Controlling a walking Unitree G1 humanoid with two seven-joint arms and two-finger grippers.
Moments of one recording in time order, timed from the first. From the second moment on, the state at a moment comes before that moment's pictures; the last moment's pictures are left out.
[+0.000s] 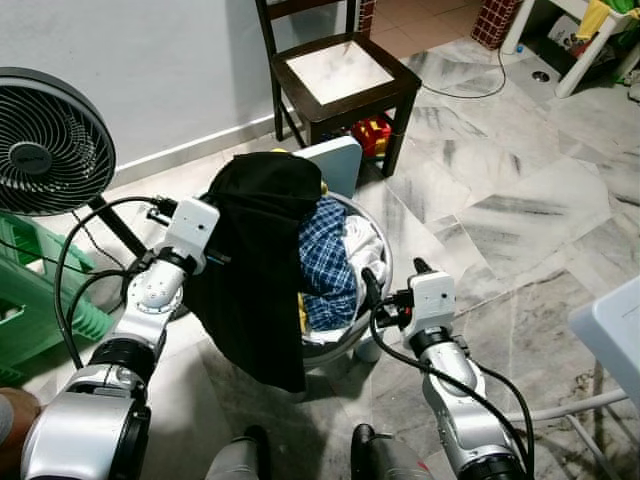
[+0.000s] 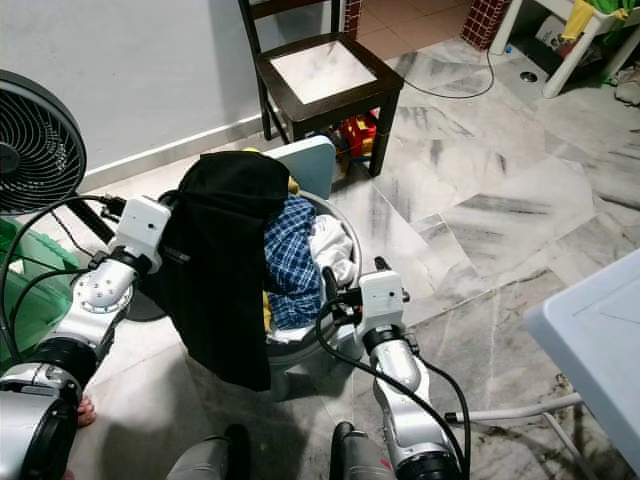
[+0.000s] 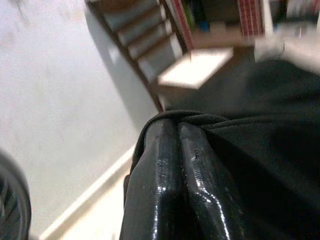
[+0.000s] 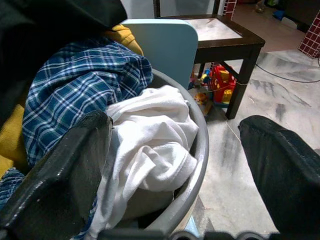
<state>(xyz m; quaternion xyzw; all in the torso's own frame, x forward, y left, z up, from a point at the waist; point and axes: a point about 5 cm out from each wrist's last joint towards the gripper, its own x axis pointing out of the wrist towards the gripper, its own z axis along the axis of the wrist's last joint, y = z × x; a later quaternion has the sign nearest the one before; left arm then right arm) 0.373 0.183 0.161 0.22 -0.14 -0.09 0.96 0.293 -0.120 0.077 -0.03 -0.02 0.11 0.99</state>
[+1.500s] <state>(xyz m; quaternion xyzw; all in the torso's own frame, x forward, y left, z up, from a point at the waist) 0.350 0.160 0.148 0.15 -0.19 -0.07 0.97 0.294 -0.120 0.072 -0.04 -0.01 0.10 0.99</state>
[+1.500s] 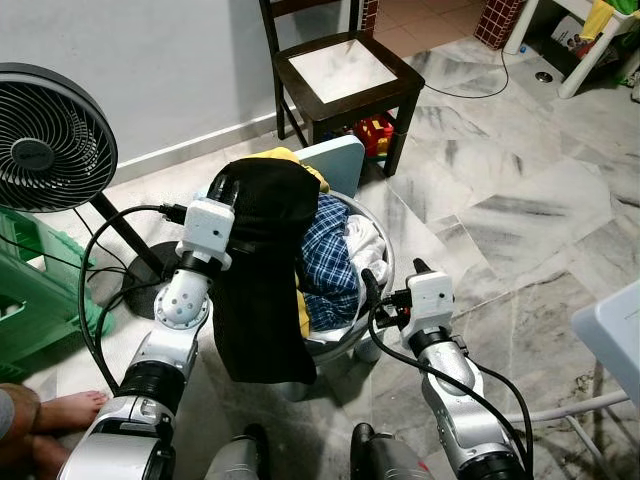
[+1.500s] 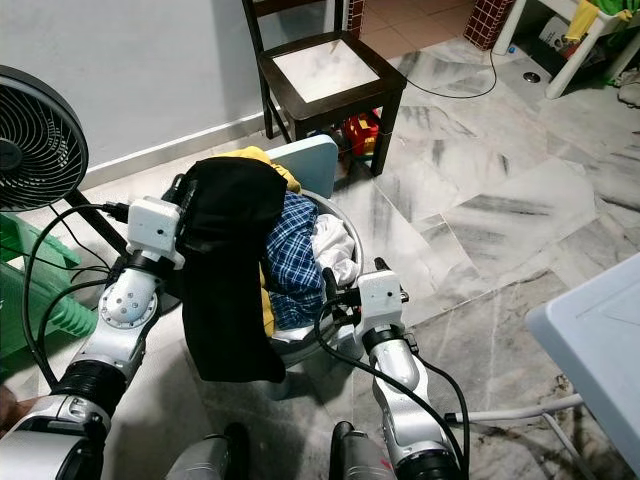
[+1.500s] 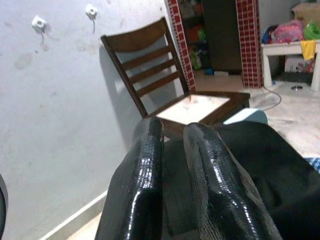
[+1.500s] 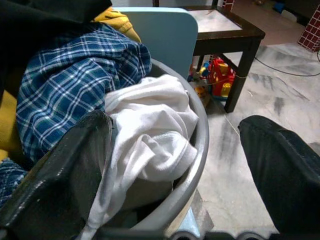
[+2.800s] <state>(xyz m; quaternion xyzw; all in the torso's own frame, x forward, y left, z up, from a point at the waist) 0.364 0.125 0.141 0.13 -0.08 -0.19 0.97 0.295 -0.119 0.070 -0.04 -0.01 0.11 0.99</state>
